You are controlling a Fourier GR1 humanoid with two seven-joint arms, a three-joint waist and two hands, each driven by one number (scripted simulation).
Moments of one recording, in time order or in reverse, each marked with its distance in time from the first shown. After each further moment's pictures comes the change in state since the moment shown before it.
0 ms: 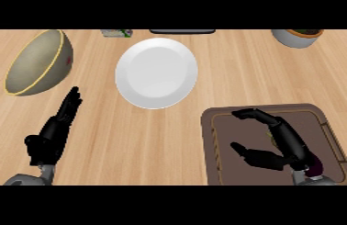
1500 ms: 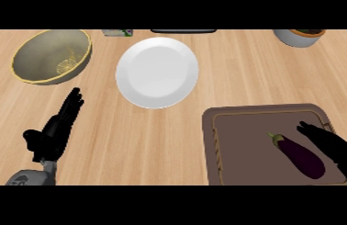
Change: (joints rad) left arm -0.025 -0.073 0.100 0.121 -0.009 -0.131 -0.041; right arm 0.322 -0.407 -0.165 -0.359 0.403 0.200 0.194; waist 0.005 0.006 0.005
